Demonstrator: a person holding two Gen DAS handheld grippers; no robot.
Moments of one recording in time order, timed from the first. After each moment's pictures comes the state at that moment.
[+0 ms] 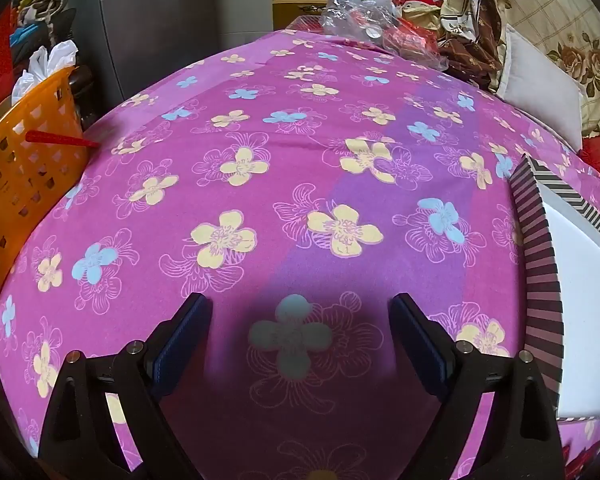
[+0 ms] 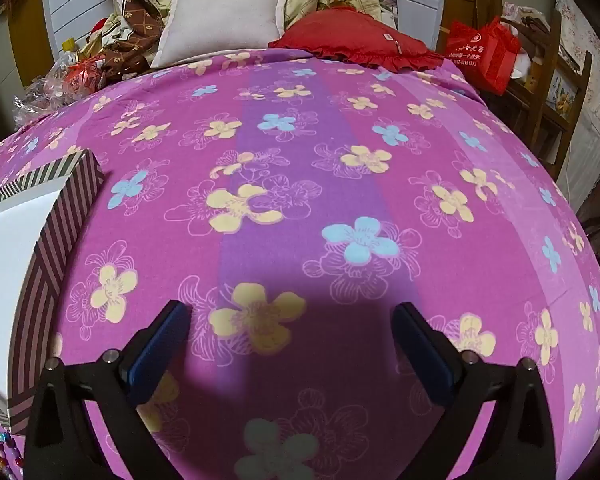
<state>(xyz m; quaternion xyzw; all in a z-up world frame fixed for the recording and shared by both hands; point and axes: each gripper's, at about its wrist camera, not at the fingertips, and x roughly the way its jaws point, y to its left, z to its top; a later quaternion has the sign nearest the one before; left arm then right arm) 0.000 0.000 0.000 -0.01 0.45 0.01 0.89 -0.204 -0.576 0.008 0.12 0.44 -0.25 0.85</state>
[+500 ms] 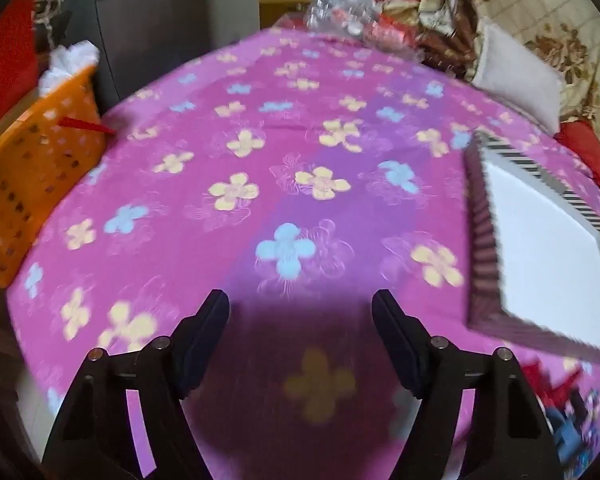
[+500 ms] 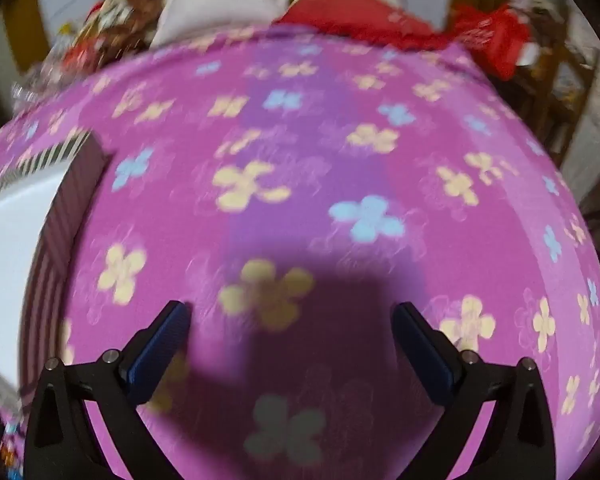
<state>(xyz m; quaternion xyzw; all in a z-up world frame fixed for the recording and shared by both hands) -0.072 -0.003 0.034 -0.01 0.45 -0.02 0.89 -0.203 -0.570 0.006 0.13 0.51 -0.21 0.82</state>
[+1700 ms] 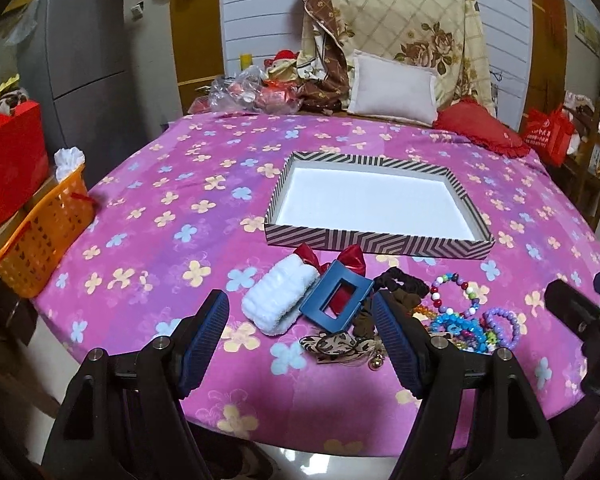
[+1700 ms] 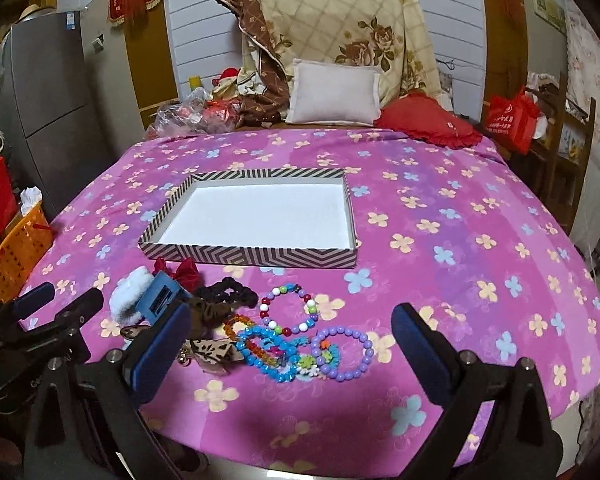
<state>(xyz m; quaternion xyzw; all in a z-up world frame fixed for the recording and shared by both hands) -0.279 -0.092 0.119 0.05 0.35 -0.14 0.93 -0.374 -0.275 0.140 0.09 0.34 -0.15 0.92</state>
